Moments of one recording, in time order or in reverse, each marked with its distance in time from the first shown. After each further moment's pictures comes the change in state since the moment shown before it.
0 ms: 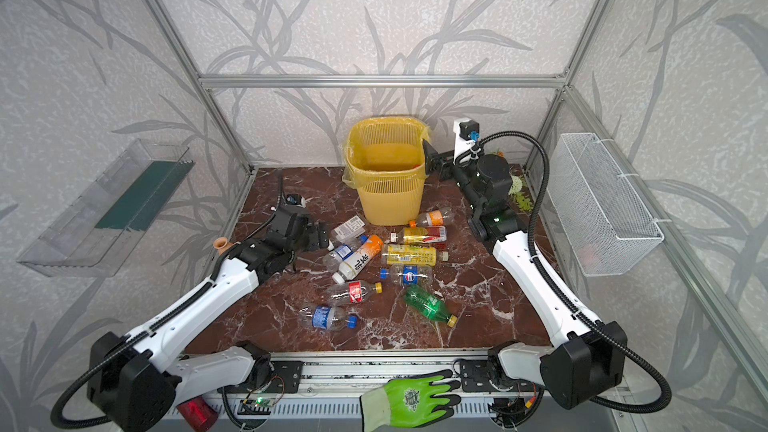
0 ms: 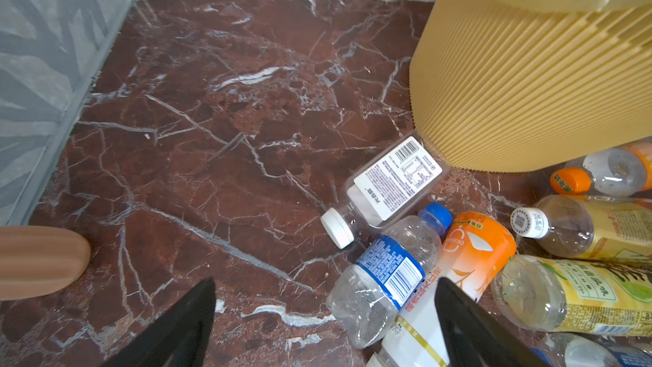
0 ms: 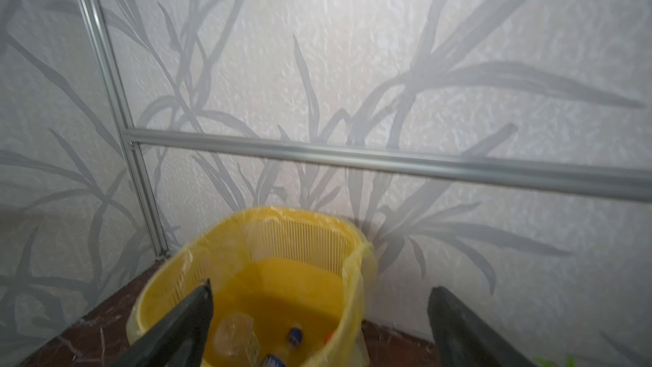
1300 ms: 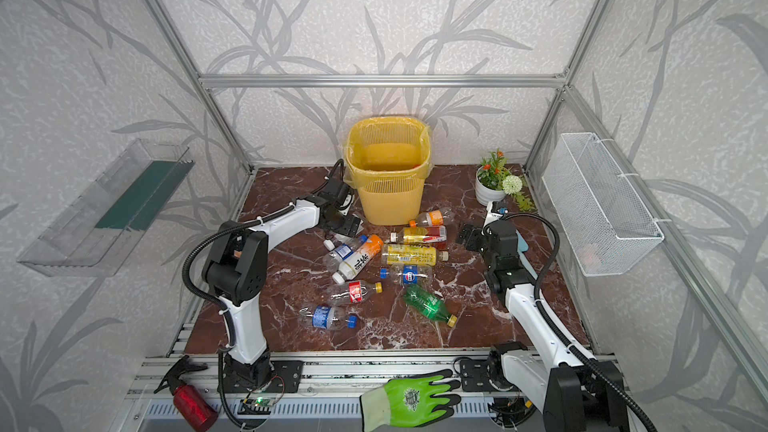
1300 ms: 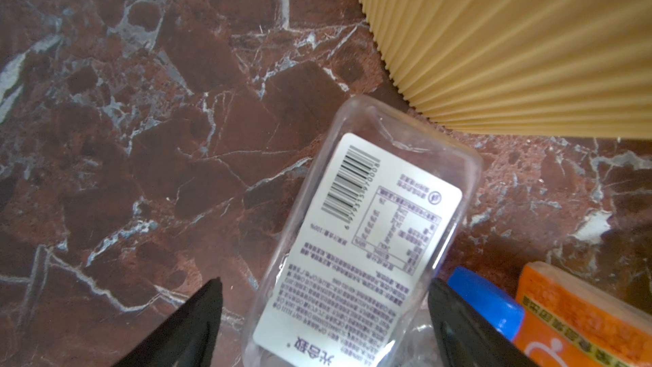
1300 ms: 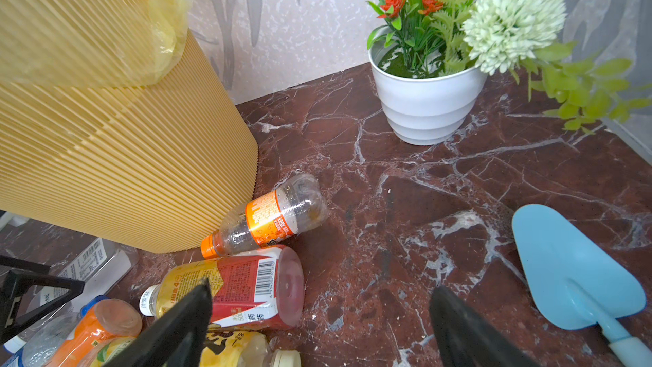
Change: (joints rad) left arm 0.076 0.752 0.473 -0.066 0.257 0.356; right arm -0.217 -0.237 -0.596 -0.116 0.016 0.267
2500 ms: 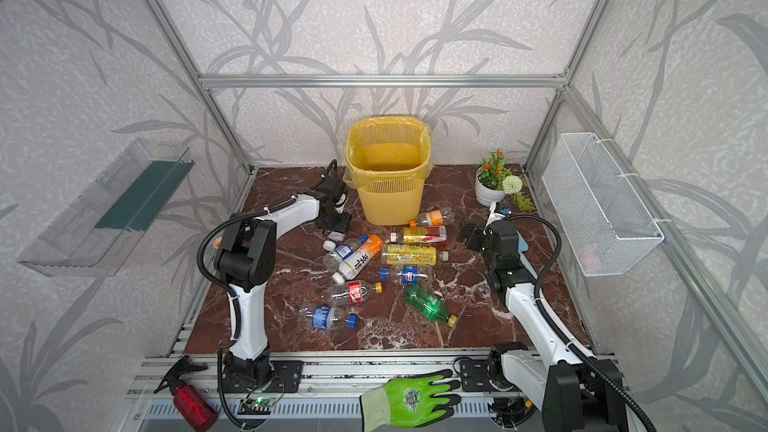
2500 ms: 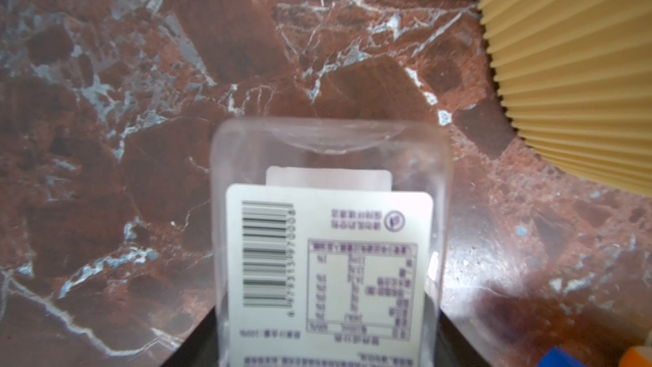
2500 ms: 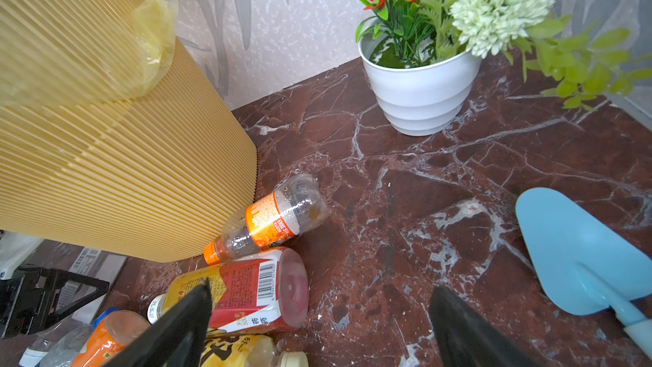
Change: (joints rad) left arm 0.061 0.114 0.097 -0.054 0.025 -0.044; right arm -0.011 0.004 0.000 0.000 -0.011 0.065
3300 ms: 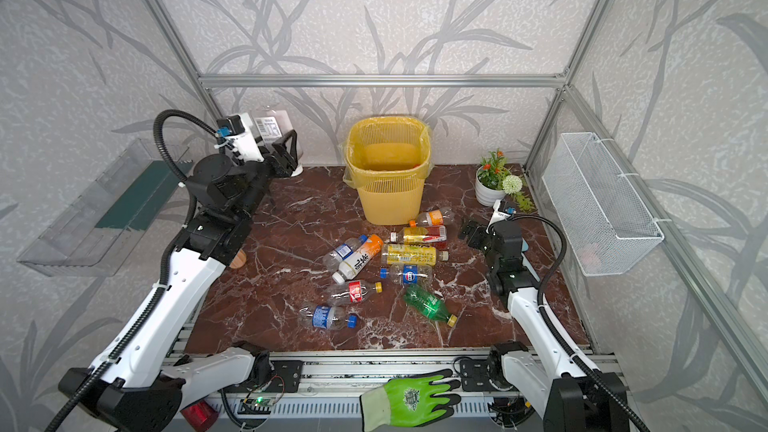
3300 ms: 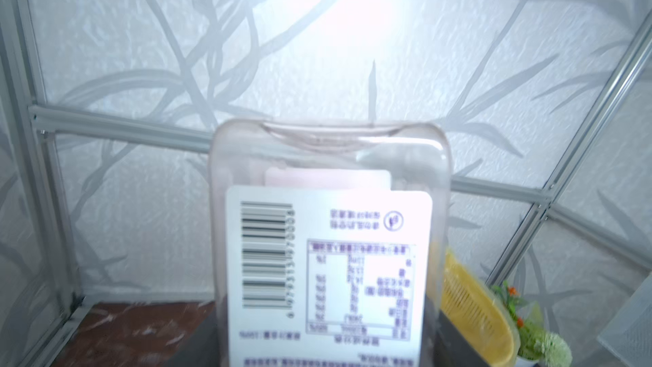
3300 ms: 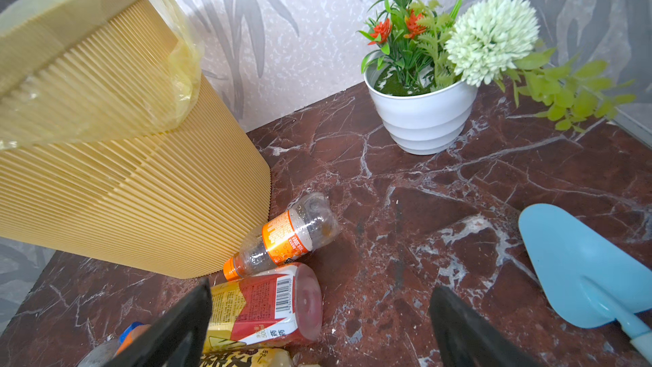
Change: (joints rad) left arm 0.010 -0.908 -0.185 0.671 -0.058 -0.134; right arm -0.001 -0.058 0.000 0.014 0.001 0.032
